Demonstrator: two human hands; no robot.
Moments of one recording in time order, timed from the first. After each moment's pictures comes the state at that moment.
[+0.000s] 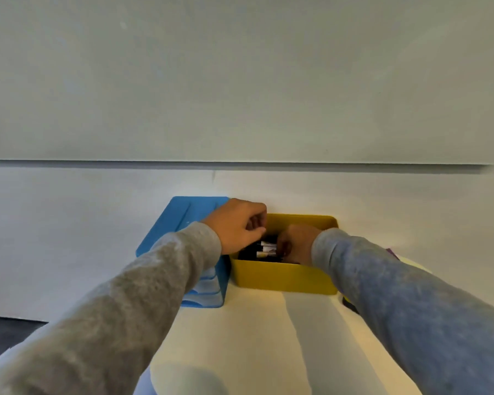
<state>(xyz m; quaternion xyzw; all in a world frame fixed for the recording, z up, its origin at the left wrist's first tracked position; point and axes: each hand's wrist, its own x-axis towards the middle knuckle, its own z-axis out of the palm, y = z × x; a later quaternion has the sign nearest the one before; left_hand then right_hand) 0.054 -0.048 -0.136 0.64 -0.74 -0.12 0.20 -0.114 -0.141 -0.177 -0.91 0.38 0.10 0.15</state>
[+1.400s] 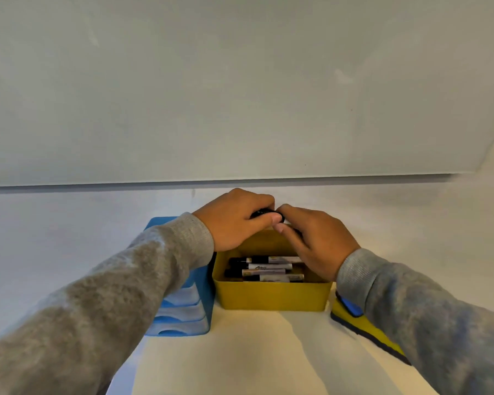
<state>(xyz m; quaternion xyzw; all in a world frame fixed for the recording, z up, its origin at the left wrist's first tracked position) 0.029 -0.062 -0.082 0.55 -0.81 -0.09 0.20 -0.168 -0.110 -0.133 -0.91 0.29 -0.29 0.06</state>
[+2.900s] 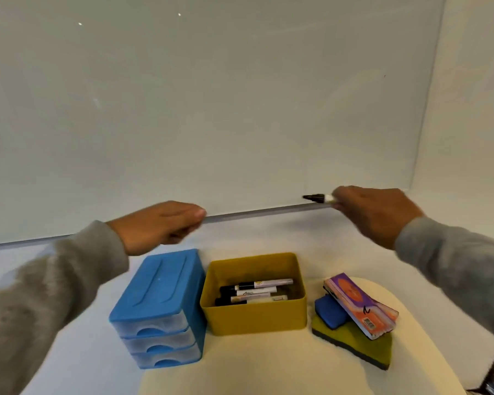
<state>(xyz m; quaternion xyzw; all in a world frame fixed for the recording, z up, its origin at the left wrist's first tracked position) 0.052 0.000 0.007 0.59 -0.74 -0.25 0.21 -0.304 -0.145 -0.063 -0.87 0.35 -0.26 -0.21</state>
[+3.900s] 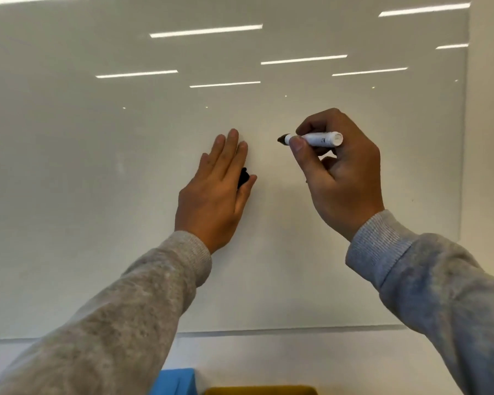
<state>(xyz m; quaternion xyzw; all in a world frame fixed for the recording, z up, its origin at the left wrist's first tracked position) 0.014 -0.119 0.121 0.54 -0.62 0.43 0.37 -0.183 -0.137 0.145 -0.68 0.12 -0.72 -0.02</state>
